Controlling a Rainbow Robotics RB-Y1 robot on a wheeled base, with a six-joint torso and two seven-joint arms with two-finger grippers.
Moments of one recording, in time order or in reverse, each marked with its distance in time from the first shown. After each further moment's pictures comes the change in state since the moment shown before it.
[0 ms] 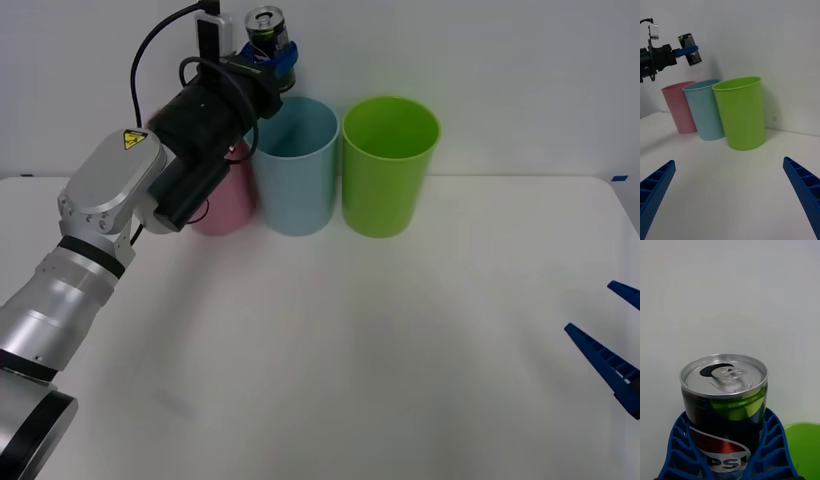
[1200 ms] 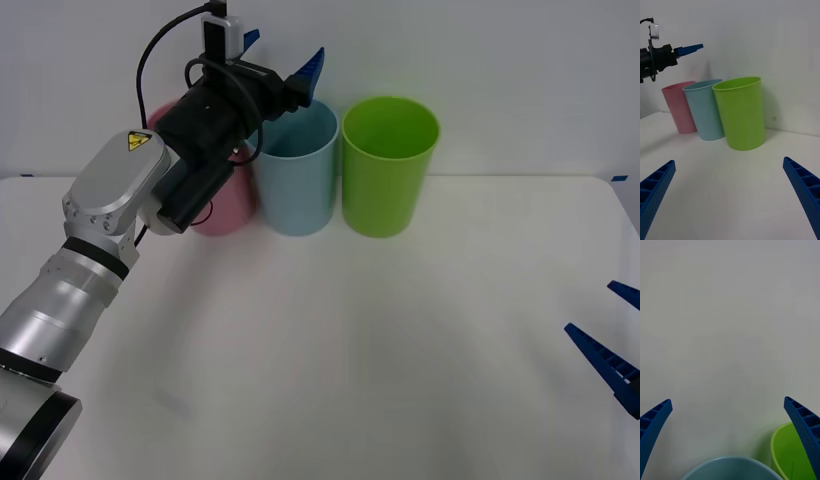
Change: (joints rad) right arm 0.000 0.000 0.000 0.000 0.000 0.000 0.000; left arm 0.001 -0.010 0.000 0.000 0.003 -0.013 -0.012
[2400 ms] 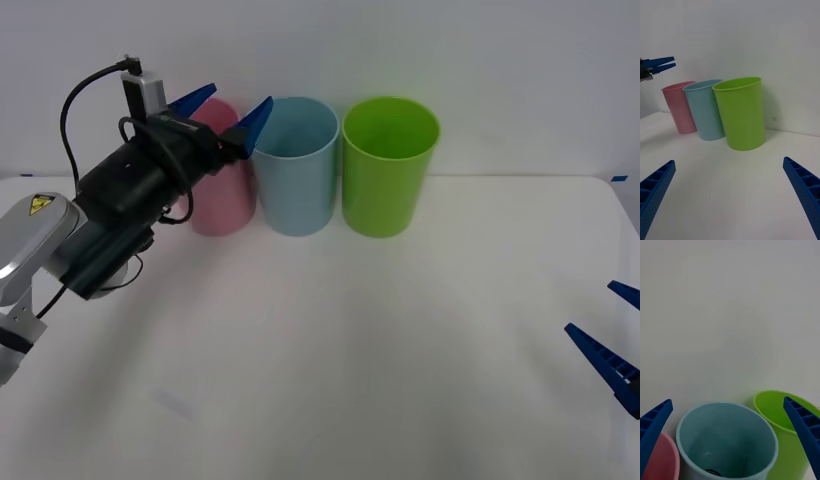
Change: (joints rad) right arm 0.000 0.000 0.000 0.000 0.000 0.000 0.000; left arm 0.322 0.255 -0.012 -0.321 0.320 -0.074 0.000
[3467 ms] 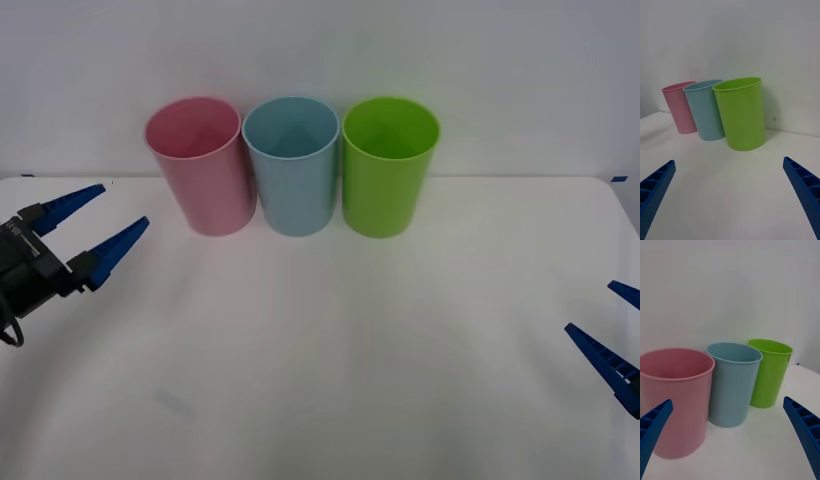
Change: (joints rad) right arm 0.000 0.000 0.000 0.000 0.000 0.000 0.000; left arm 0.526 0.107 0.441 -0.071 0.029 -0.591 -0.062
